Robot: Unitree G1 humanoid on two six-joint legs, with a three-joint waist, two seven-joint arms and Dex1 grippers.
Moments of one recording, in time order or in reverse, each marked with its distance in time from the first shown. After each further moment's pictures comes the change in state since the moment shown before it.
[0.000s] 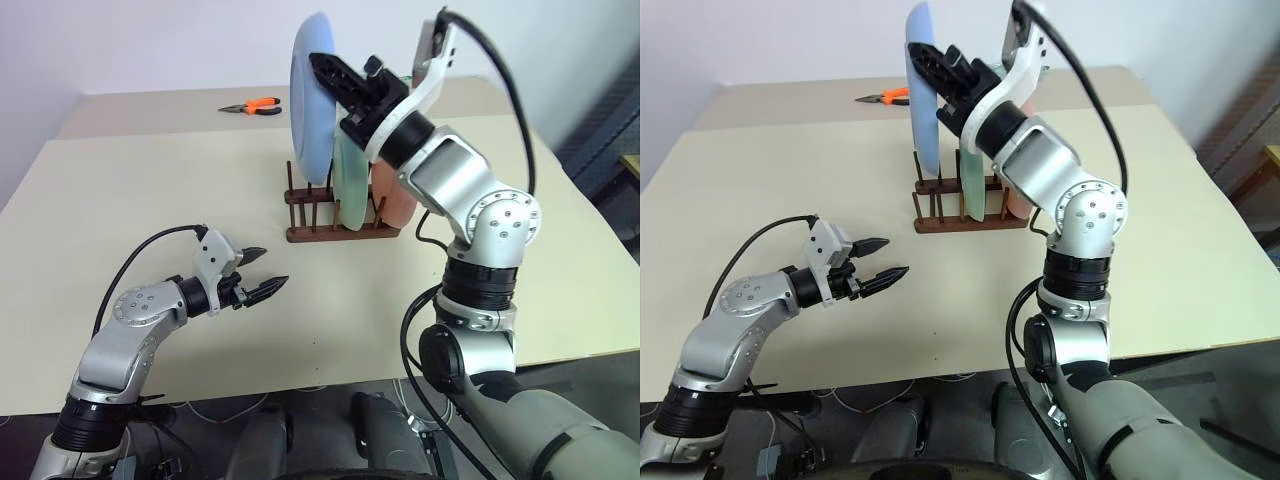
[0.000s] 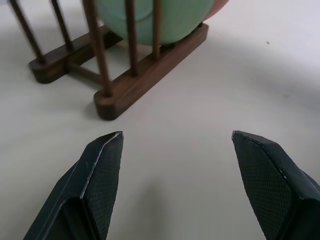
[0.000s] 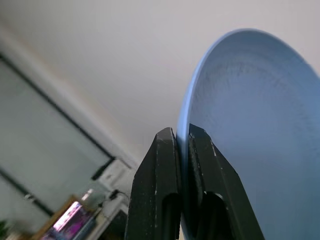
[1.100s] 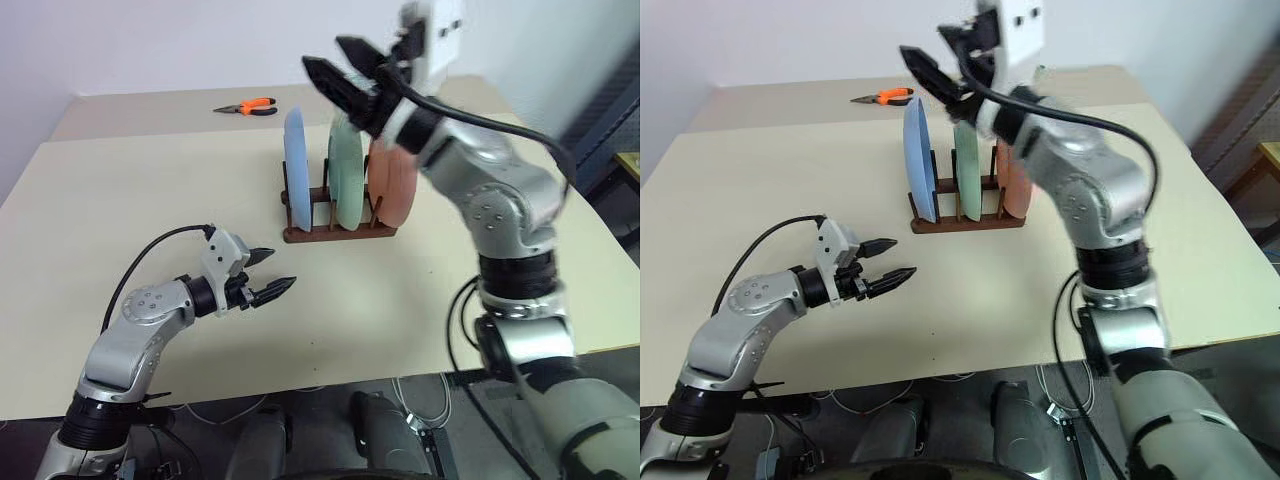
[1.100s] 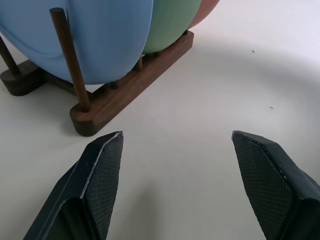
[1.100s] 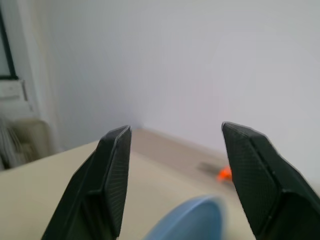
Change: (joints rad) left arm -0.004 -0.011 -0.029 -0.008 -0.008 0.007 -0.001; right arm 0.036 -0.493 0.249 -0.139 -0.604 -0.283 0.634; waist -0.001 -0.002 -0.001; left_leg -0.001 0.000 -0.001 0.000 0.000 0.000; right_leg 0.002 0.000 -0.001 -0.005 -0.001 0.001
